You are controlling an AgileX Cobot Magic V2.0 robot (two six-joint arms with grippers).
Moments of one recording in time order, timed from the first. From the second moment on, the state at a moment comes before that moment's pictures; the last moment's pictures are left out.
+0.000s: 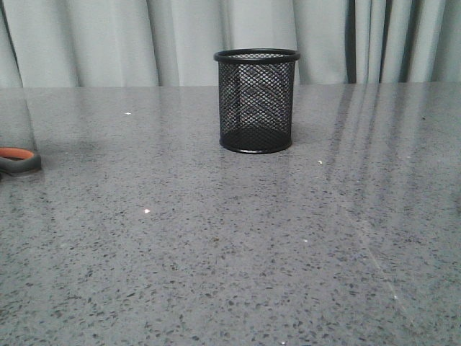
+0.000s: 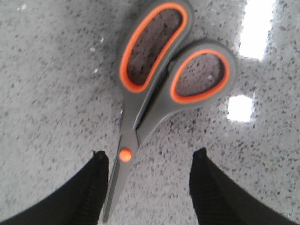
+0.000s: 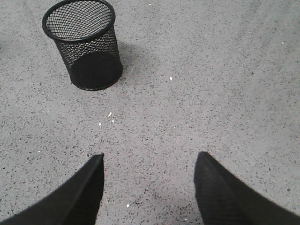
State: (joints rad) left arm -0.12 1.55 -1.34 -0.01 1.23 1.41; right arm 0.20 0.71 -0.74 0.25 0.67 -0.28
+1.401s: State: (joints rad) left arm -0.12 1.73 -1.35 0.01 1.18 1.56; right arm 0.22 0.71 -0.74 0.25 0.67 -0.29
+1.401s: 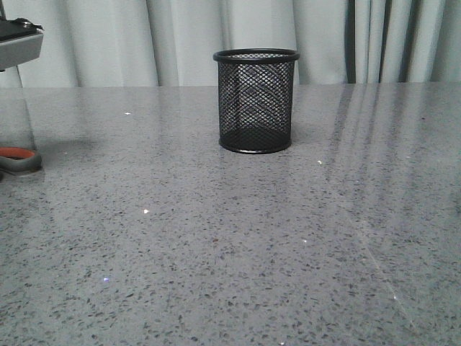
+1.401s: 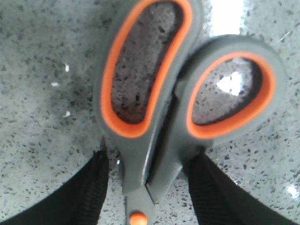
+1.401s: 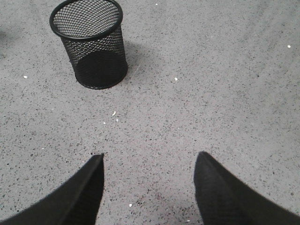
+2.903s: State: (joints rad) left arm -0.08 1.67 -1.57 -0.29 1.23 1.50; right arm 0.22 0.76 -0.83 0.30 0.63 -0.32
